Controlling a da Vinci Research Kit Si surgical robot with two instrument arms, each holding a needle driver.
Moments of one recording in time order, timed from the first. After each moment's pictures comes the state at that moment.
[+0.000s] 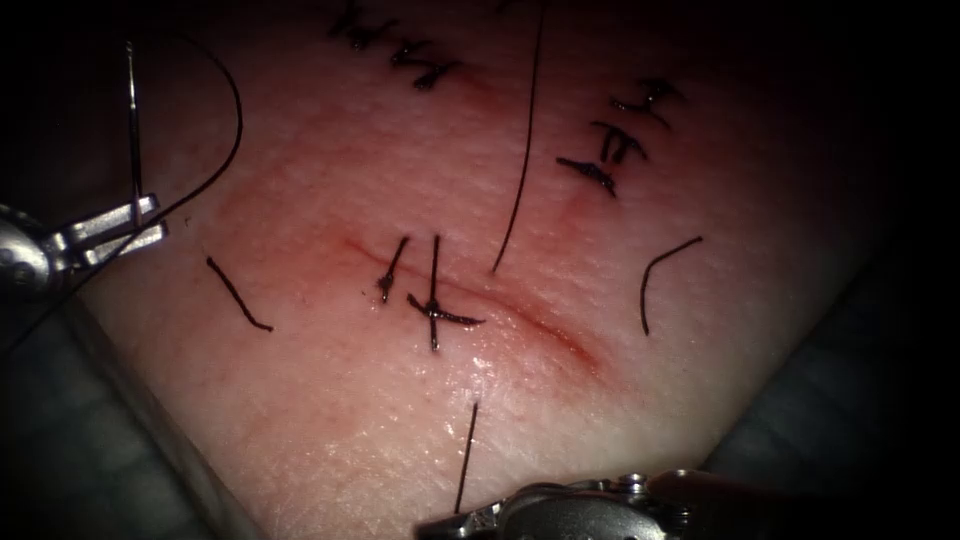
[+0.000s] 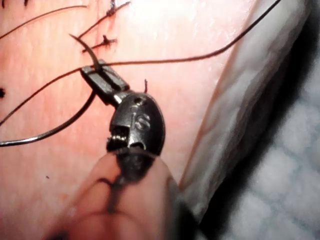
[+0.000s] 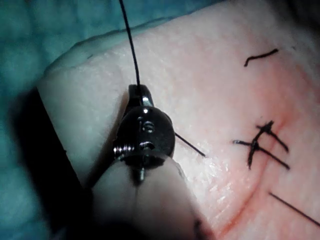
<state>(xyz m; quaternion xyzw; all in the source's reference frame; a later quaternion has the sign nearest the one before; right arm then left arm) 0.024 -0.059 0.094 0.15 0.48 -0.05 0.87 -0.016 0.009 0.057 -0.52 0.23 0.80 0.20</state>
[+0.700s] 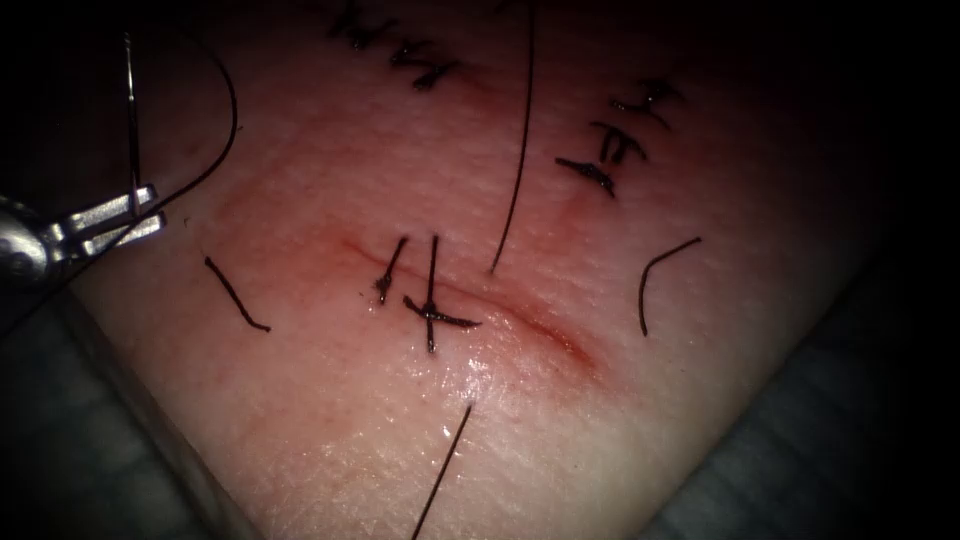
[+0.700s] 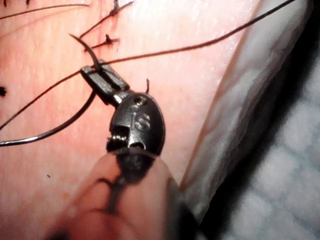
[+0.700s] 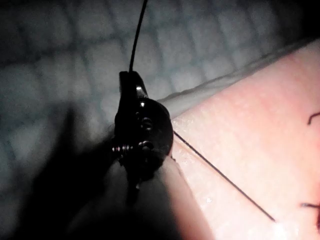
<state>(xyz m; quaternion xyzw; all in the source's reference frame) 0.031 -0.068 0.089 0.24 0.52 -0.05 0.82 -0.016 0.009 0.057 -0.53 0.23 0.79 0.20</state>
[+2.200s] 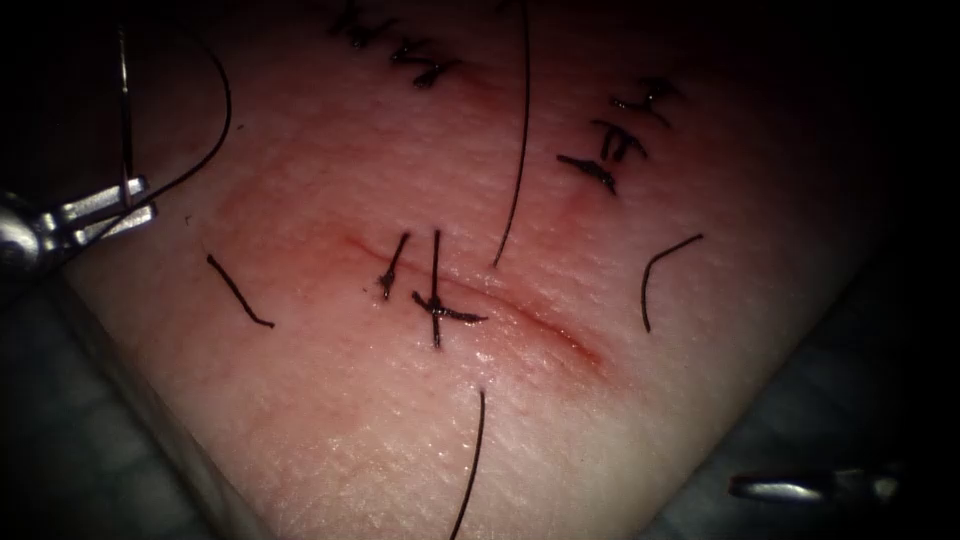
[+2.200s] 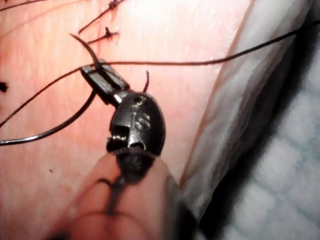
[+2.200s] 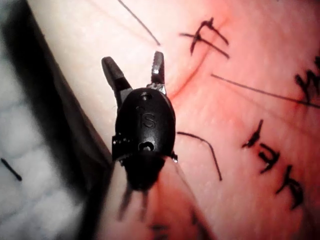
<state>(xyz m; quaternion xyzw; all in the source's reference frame) 0.005 -0.044 0.085 0.07 0.59 0.02 0.80 -0.015 0.010 0.057 -0.53 0.23 0.79 0.19</state>
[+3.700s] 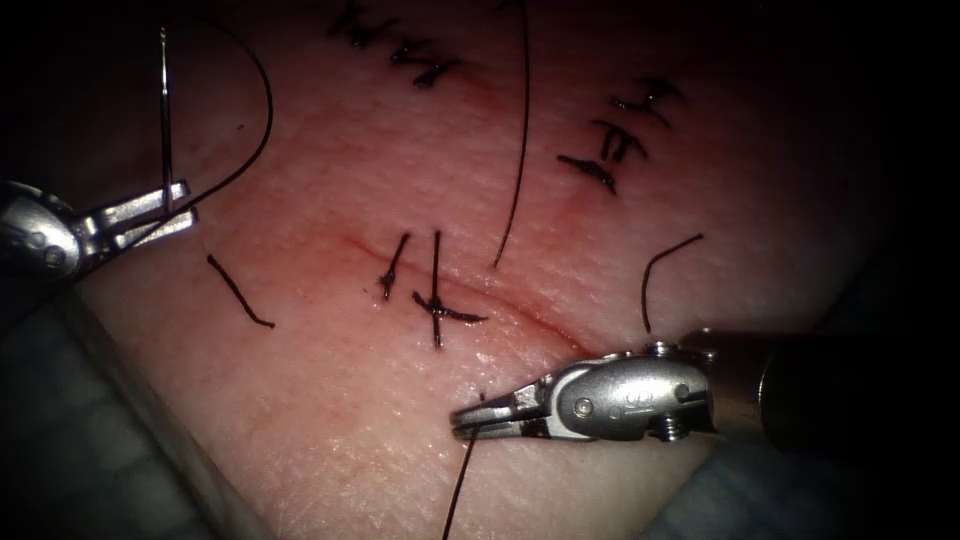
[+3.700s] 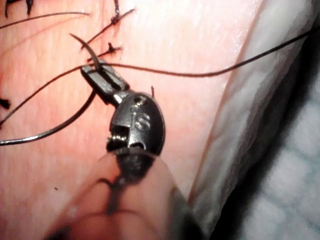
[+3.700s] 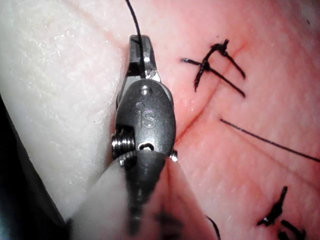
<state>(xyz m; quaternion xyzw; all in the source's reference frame) 0.020 -0.049 0.105 0.10 0.61 -0.05 0.78 -0.018 0.010 0.058 -0.53 0.23 0.79 0.18</state>
